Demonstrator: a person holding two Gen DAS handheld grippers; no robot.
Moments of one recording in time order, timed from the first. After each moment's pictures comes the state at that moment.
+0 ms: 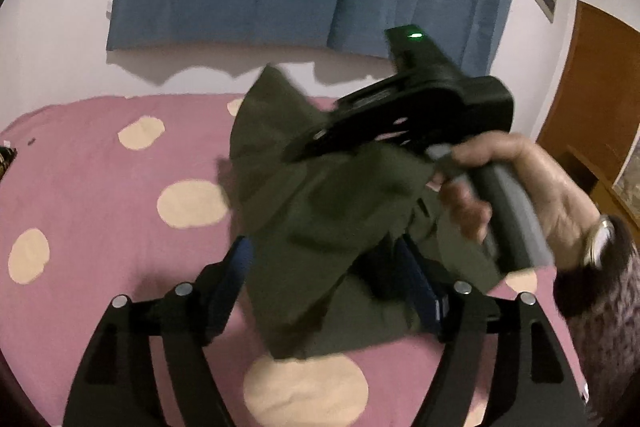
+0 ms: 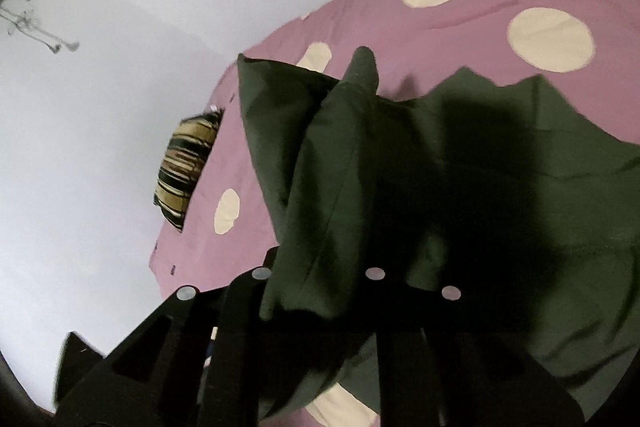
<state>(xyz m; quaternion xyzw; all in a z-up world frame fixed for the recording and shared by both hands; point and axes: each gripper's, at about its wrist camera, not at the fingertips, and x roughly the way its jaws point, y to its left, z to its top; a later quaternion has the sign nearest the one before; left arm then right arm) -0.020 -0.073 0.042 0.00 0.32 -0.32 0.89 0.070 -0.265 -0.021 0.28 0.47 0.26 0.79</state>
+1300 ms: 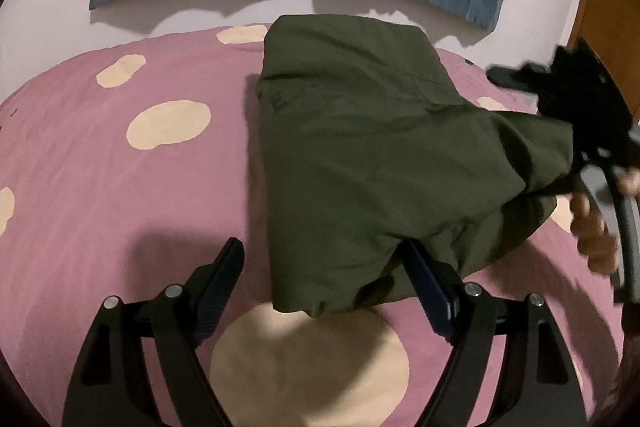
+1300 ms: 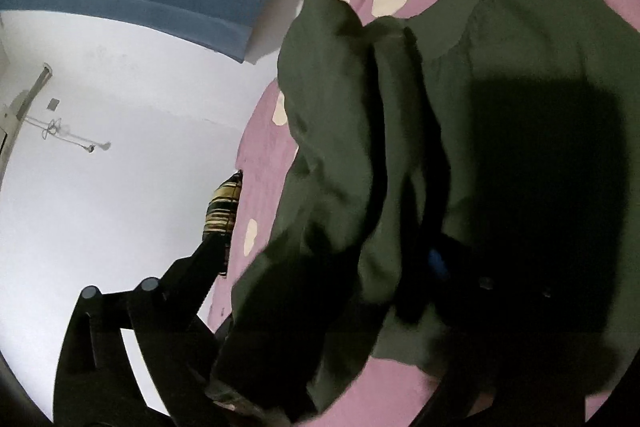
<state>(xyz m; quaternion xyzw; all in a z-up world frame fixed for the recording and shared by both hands) -0.002 -0.100 -0.045 0.05 0.39 -0.31 0.87 -0.063 -0.364 -0.107 0.46 0.38 0.22 0.77</state>
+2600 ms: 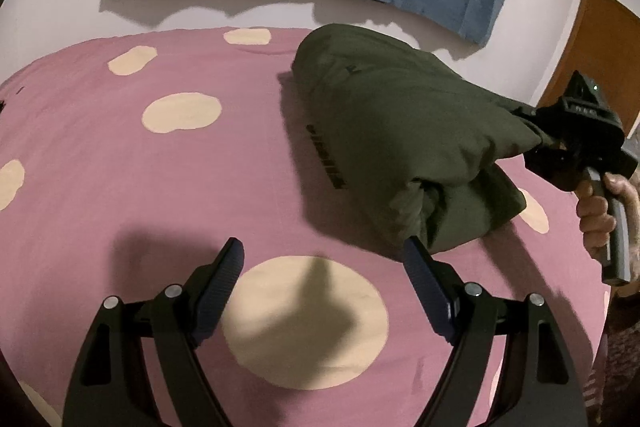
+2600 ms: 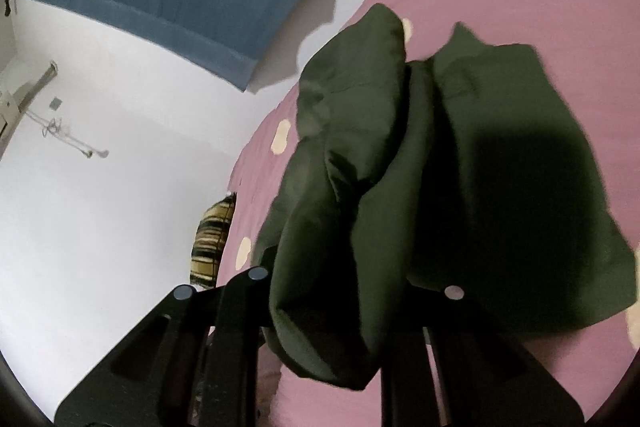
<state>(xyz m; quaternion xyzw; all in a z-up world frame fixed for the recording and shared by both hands) -0.037 -0.080 -0.025 0.01 0.39 -0.32 0.86 -0.120 -0.402 -0.075 0.44 0.33 0.19 0.81</state>
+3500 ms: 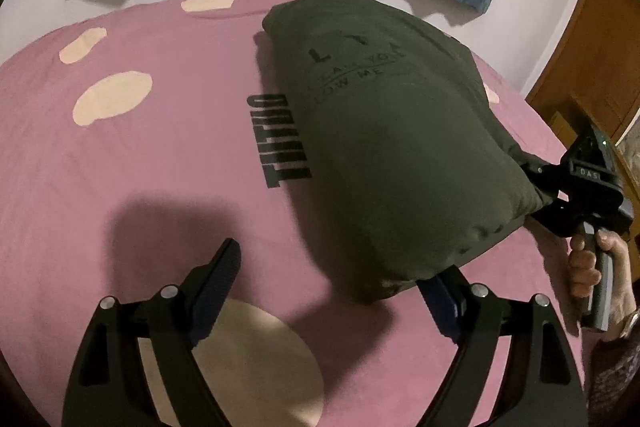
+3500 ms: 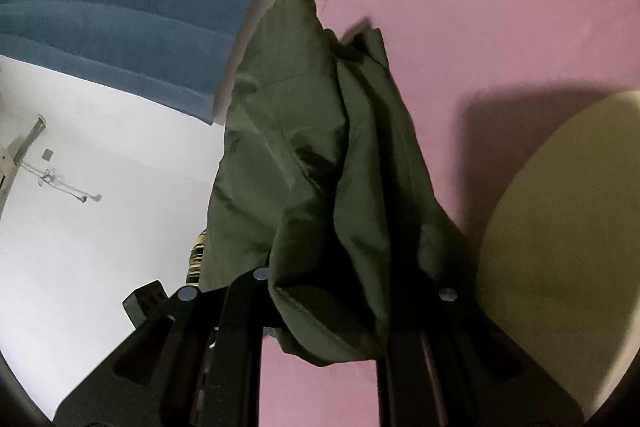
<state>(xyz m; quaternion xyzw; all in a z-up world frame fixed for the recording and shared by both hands) -0.009 -0.151 -0.058 0.04 0.43 -0.33 0.84 -0.147 -0.460 -0.169 0.51 0.32 0.15 0.79</state>
